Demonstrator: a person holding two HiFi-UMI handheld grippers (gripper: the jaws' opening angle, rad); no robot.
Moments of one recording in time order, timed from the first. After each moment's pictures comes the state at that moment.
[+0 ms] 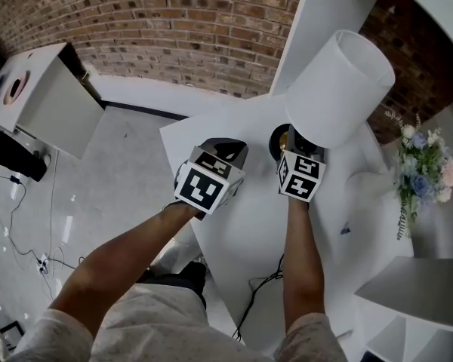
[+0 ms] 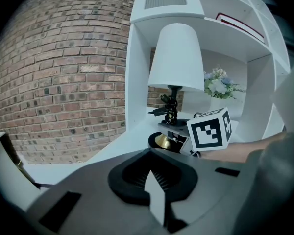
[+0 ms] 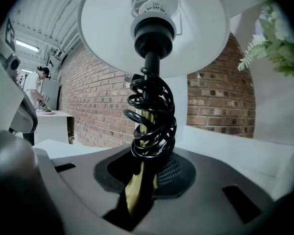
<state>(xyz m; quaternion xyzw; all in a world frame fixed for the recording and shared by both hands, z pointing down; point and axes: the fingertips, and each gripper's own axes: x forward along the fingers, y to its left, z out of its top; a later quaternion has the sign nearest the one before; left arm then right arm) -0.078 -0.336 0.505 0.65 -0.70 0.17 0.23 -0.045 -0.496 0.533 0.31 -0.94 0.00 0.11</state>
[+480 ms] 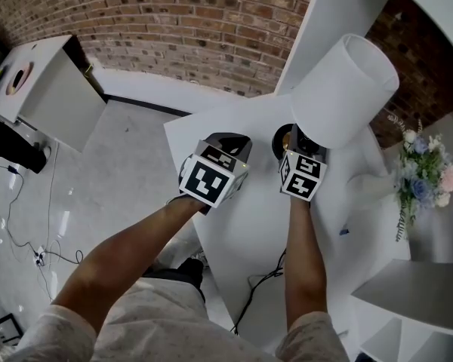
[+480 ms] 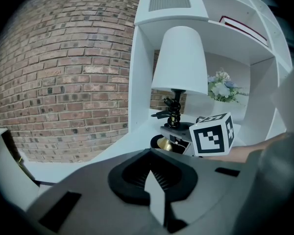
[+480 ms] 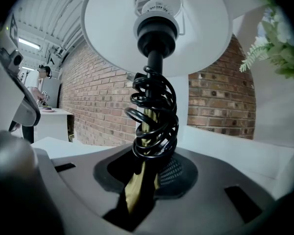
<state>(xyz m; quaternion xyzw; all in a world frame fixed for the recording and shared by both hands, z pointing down) -0.084 -0.337 0.500 0.64 -0.71 0.15 0.23 -0.046 -0.495 0.534 0.31 -0.94 -0.01 0.12</state>
